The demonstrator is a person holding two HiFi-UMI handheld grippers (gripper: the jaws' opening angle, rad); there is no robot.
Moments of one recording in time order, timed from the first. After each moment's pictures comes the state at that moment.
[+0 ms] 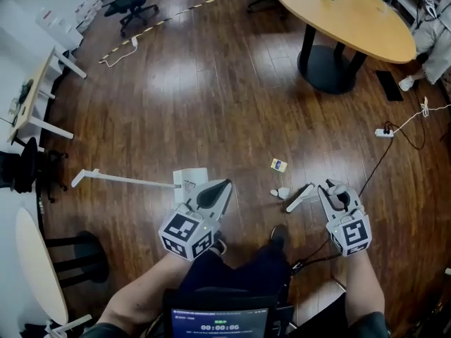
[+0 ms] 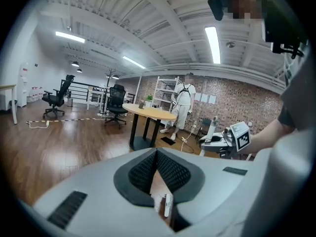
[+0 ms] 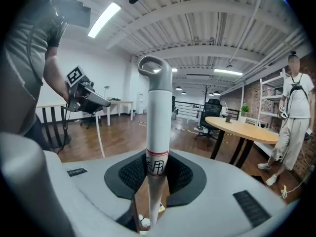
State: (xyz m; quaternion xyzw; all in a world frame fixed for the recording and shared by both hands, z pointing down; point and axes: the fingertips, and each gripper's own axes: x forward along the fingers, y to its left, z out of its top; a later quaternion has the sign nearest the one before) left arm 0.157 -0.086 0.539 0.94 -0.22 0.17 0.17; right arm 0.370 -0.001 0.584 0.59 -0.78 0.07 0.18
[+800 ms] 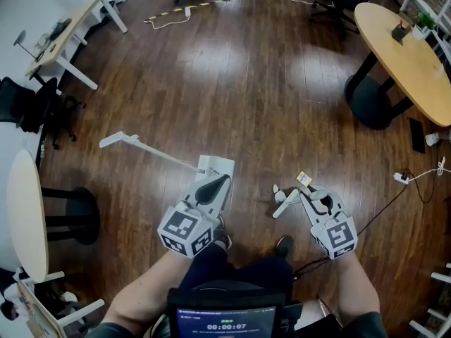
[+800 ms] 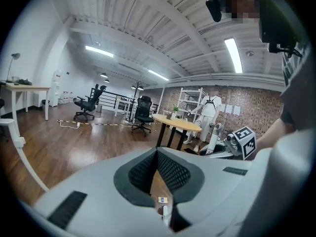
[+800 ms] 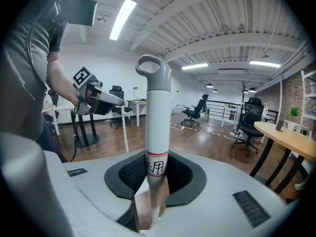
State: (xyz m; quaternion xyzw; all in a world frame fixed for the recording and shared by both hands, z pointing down) left arm -0.096 -0.183 0.530 0.91 -0.36 0.12 0.19; right arm 0.088 -0.144 0.587 0.44 -0.87 0.07 0.20
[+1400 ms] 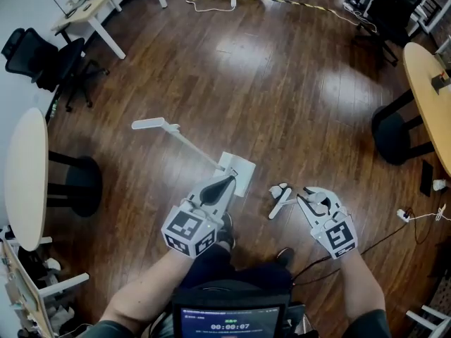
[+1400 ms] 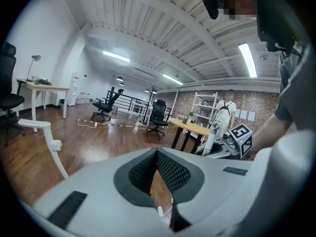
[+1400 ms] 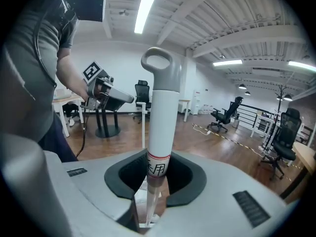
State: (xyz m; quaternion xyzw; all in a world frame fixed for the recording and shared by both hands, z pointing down) left arm -0.269 -0.236 0.537 0.87 -0.43 0.10 0.21; right arm -0.105 -0.226 0.589 0.28 -0.93 0.03 0.24
